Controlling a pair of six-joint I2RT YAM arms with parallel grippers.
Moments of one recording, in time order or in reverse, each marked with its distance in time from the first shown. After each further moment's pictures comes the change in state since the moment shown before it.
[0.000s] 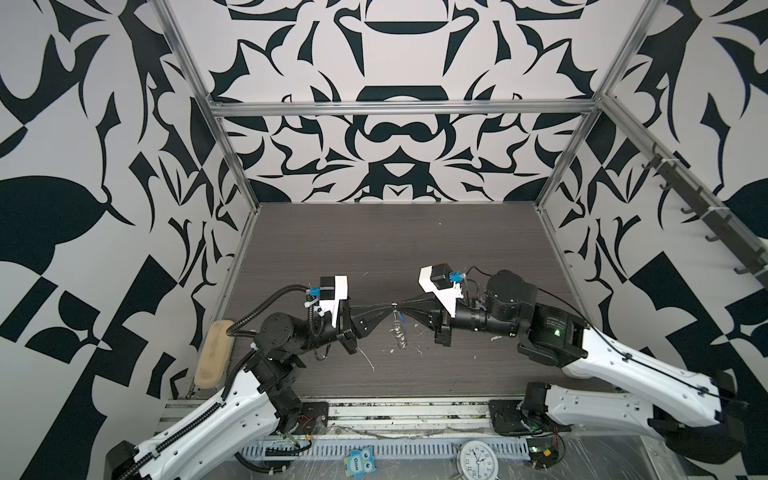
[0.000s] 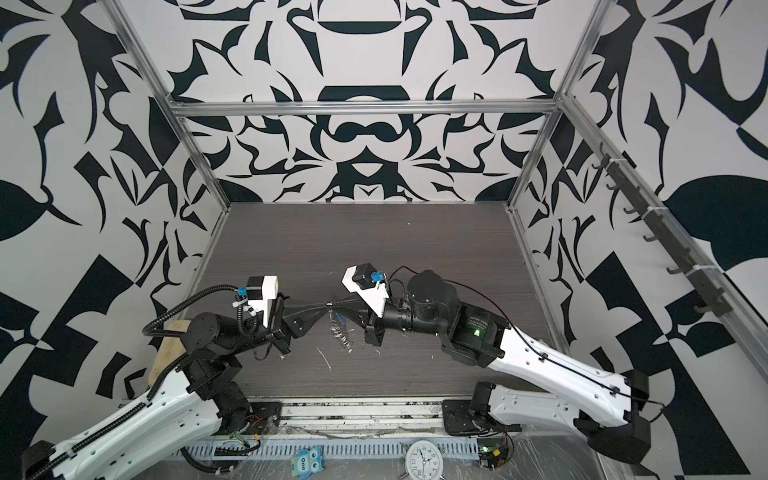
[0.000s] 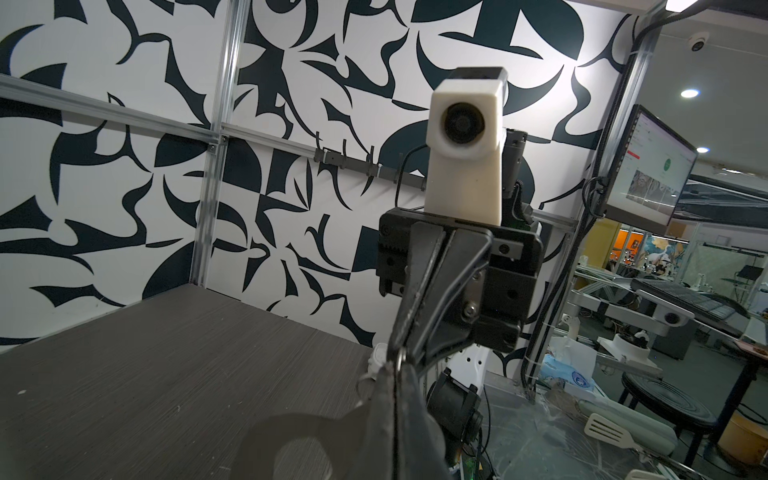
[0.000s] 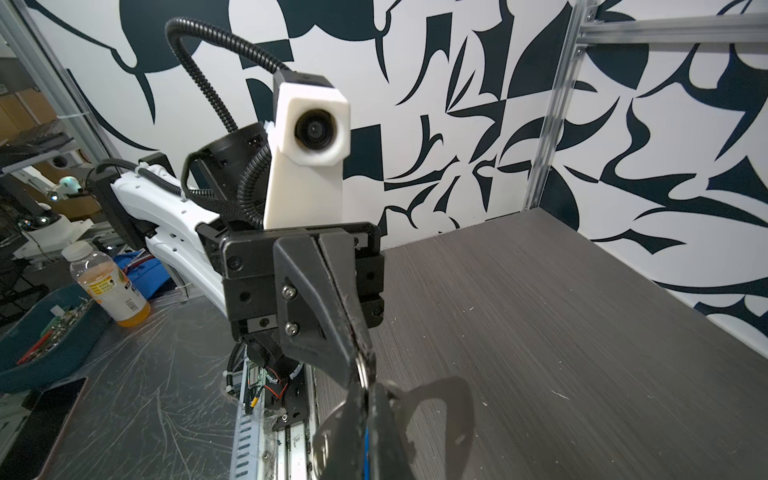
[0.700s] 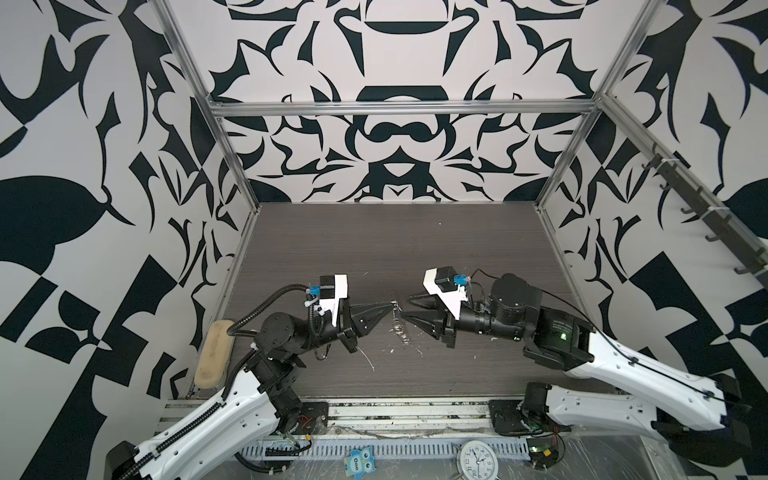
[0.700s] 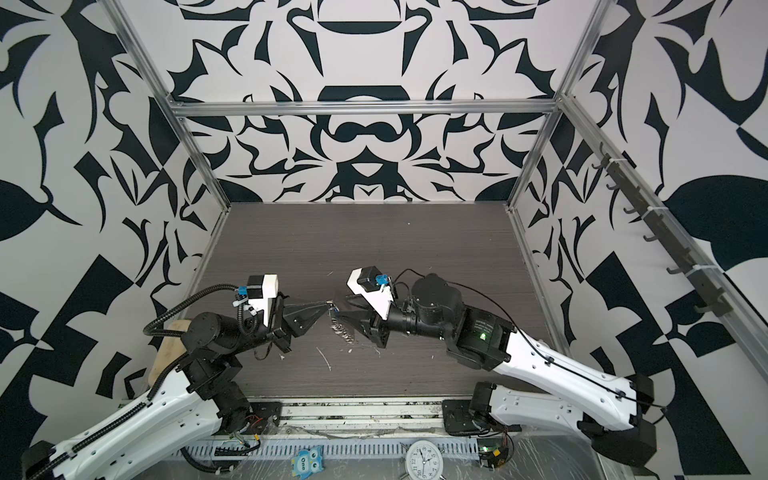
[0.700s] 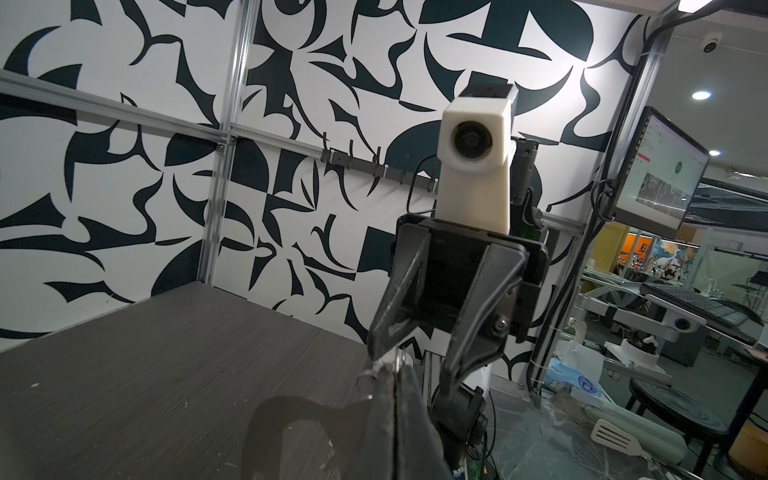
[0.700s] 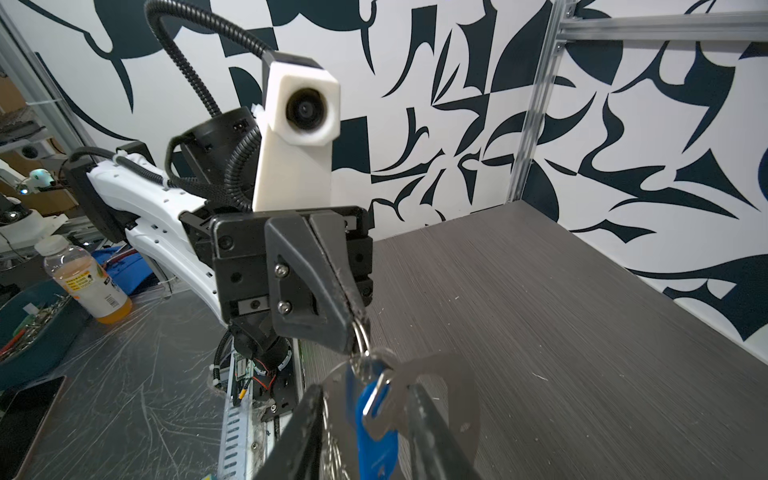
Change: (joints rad) left arm 0.001 -0.004 0.000 -0.005 -0.015 0.000; right arm 0.002 -0.033 -0.023 -0.025 0.045 -0.016
